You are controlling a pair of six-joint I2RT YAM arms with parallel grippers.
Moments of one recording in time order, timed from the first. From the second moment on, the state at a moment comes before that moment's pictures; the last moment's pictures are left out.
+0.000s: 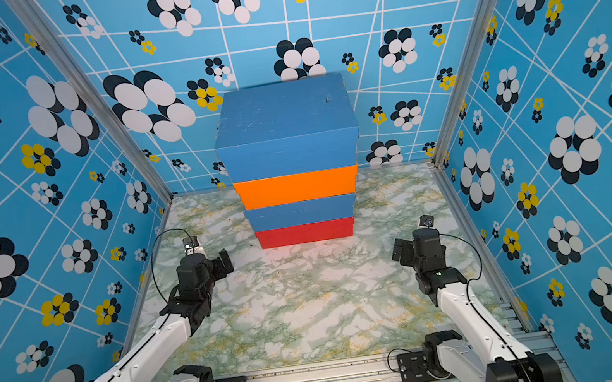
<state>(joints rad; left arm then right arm) -0.20 1.10 0.46 0.16 -0.38 -0.17 0.05 0.94 0.43 -0.17 0.24 0.25</state>
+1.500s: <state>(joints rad) -0.22 1.55 0.20 1.14 -0.45 0.10 0.05 1.37 0.30 0.72 0.32 0.08</state>
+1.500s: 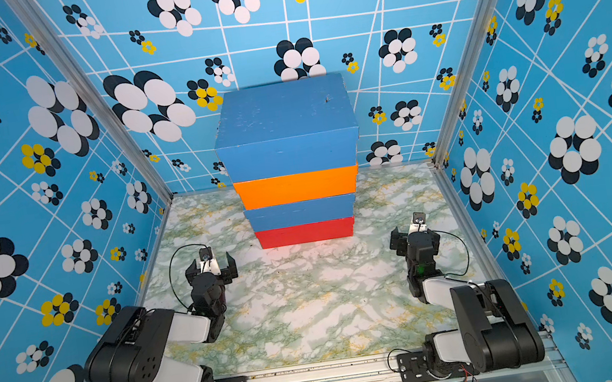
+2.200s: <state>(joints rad) -0.16 1.58 0.20 1.26 -0.34 0.10 0.05 1.50 0.32 0.88 0.32 0.06</state>
